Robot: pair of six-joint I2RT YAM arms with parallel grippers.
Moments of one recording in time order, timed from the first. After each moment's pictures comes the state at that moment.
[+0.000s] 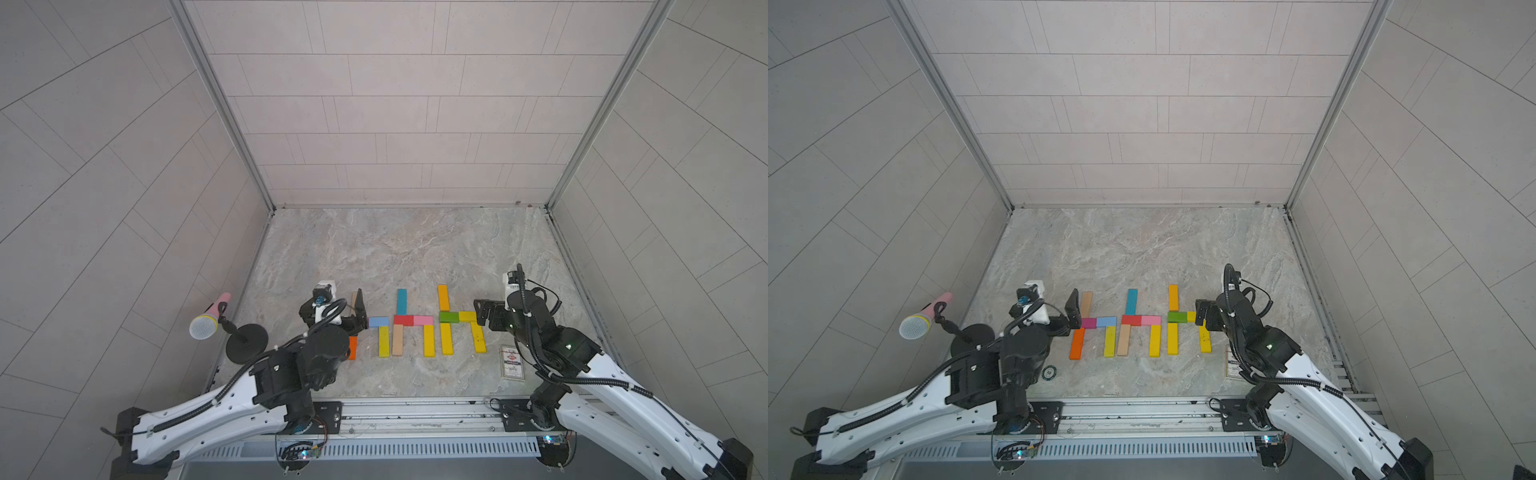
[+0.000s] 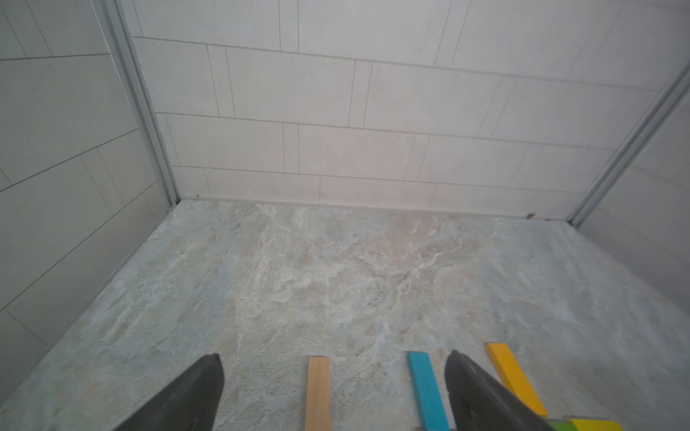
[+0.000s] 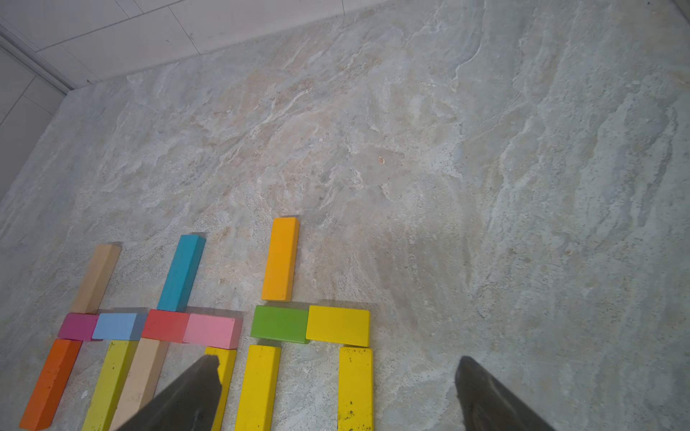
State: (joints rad) left arm -1.05 0.62 0.56 -0.35 -0.99 -0.44; right arm 0.58 0.69 0.58 -0.55 0.29 0.55
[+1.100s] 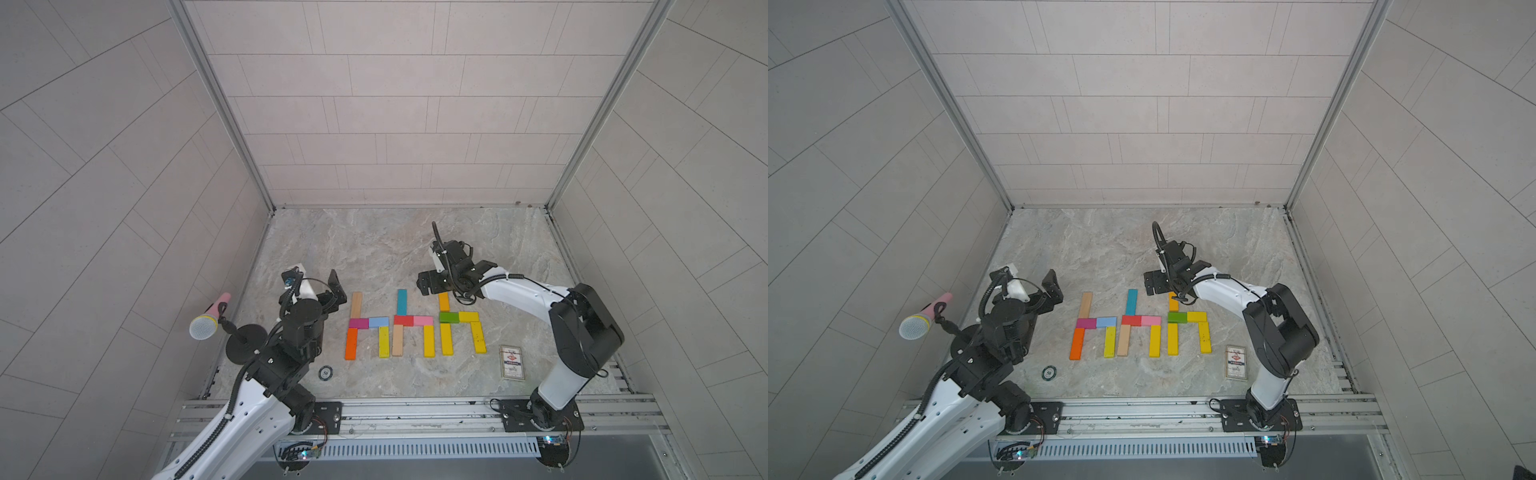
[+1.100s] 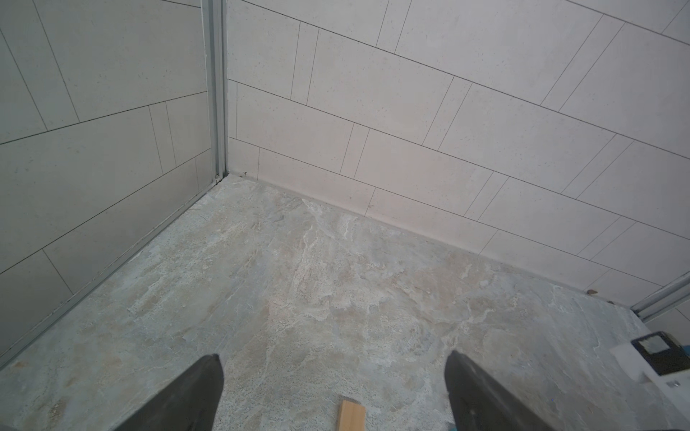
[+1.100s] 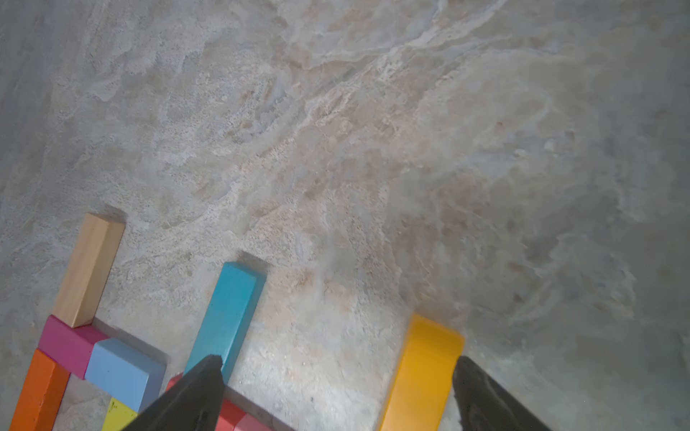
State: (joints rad) left arm -0.56 0.55 0.49 -0.20 -0.65 -0.42; right arm 0.56 1.74 1.15 -0.34 -0.04 0.35
